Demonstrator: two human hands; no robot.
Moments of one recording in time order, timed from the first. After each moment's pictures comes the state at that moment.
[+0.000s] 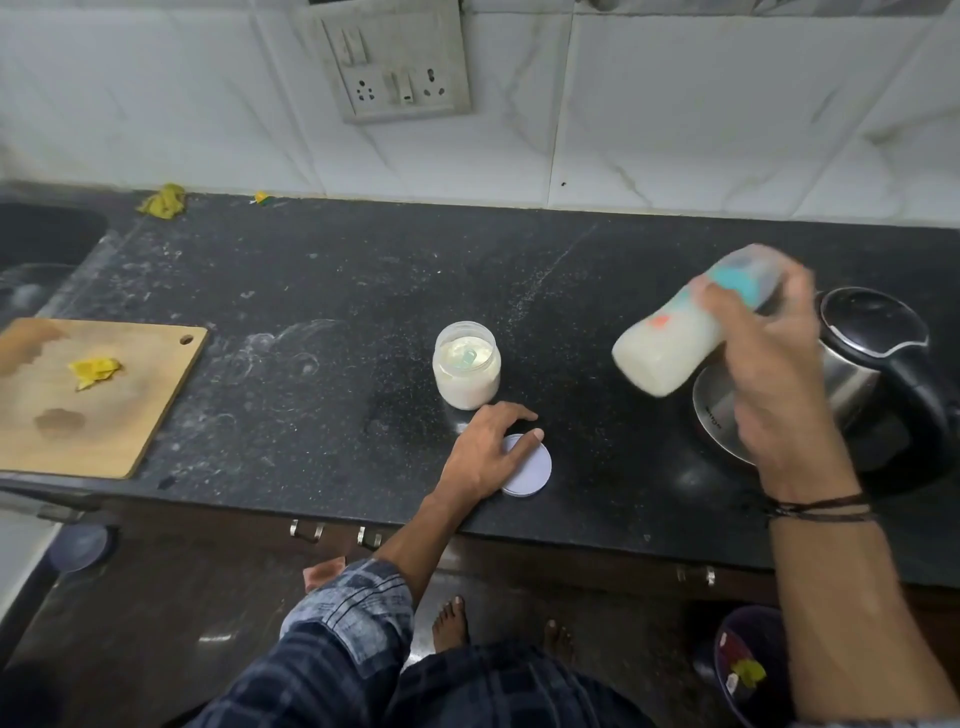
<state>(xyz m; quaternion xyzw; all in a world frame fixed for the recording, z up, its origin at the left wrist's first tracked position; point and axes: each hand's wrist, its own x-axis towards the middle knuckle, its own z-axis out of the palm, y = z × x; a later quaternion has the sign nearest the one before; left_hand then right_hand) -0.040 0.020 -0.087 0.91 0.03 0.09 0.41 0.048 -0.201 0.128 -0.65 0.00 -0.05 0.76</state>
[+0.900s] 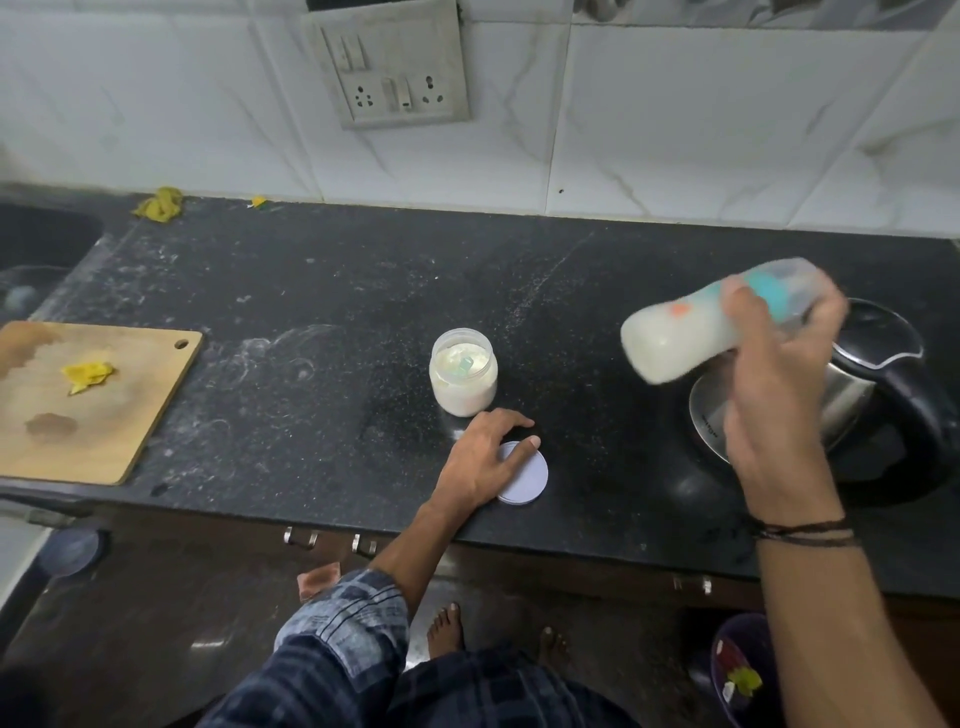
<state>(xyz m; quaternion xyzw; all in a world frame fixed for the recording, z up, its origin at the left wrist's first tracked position) -0.038 0.020 -0.088 0.90 0.03 0.09 0.42 0.047 -0.203 0.118 -0.61 0.01 -0.11 0.78</state>
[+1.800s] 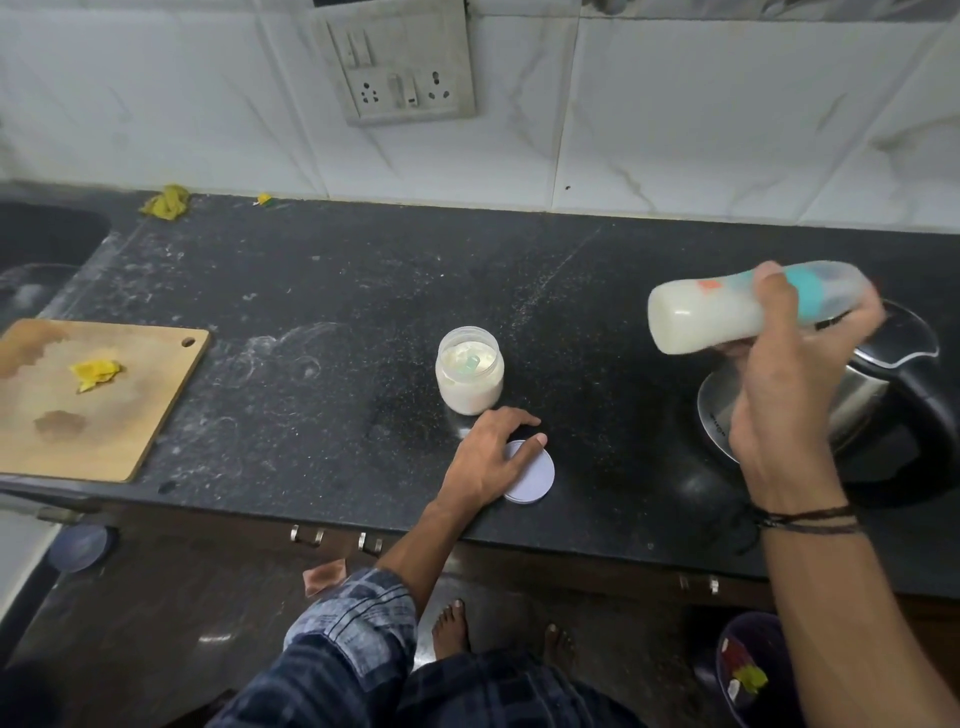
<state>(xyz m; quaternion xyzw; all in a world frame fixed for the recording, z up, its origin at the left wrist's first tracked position) -0.039 0.019 -0.086 0.90 0.04 0.09 0.42 0.051 -0.197 0.125 -0.60 0.05 -0.14 0.78</state>
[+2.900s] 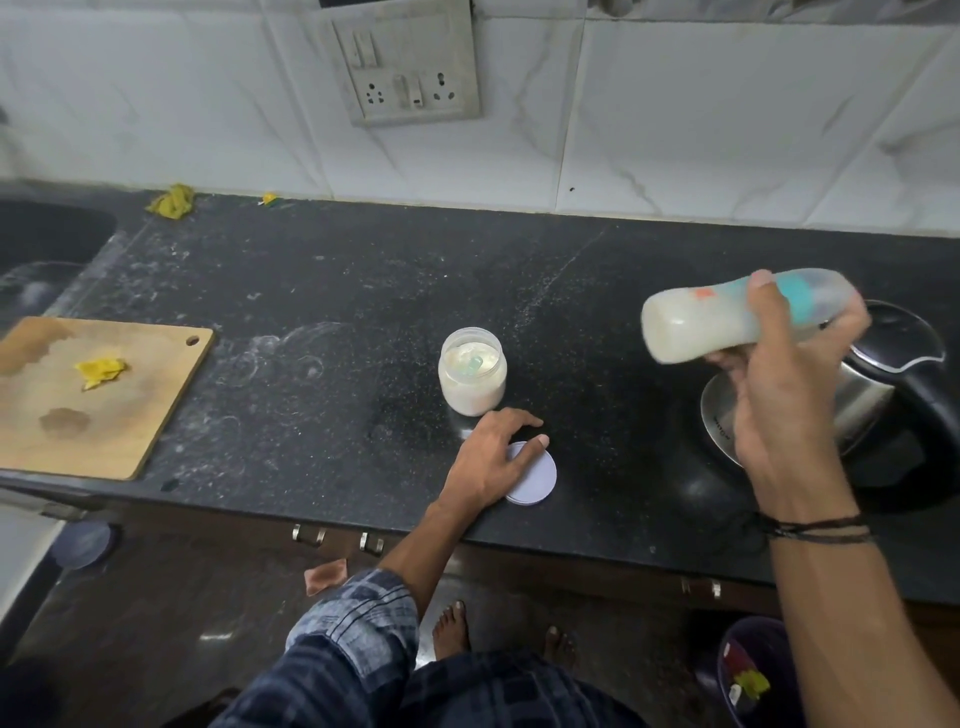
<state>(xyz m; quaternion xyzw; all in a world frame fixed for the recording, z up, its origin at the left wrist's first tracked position) -0.040 0.019 -0.084 0.90 0.03 0.08 0.42 0.048 -0.200 0.125 -0.62 0.05 -0.08 0.78</state>
